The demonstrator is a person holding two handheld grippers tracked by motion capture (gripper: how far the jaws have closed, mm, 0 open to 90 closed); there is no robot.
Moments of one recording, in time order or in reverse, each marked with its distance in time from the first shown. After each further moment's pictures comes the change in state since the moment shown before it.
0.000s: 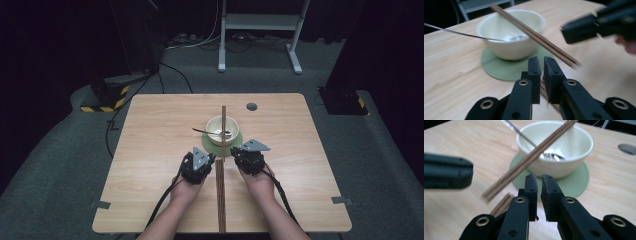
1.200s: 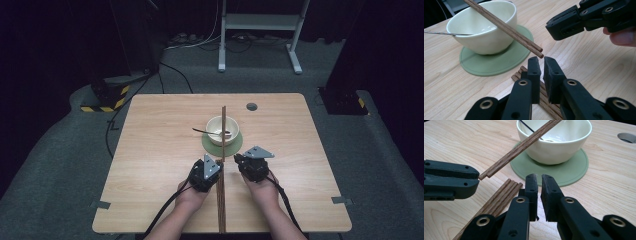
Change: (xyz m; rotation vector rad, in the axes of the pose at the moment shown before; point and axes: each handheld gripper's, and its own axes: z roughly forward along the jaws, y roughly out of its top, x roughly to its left) left arm -0.032 -0.024 -0.010 0.080 -0.053 0.089; right arm 0.001 -0.019 -0.014 0.030 -0.001 0.003
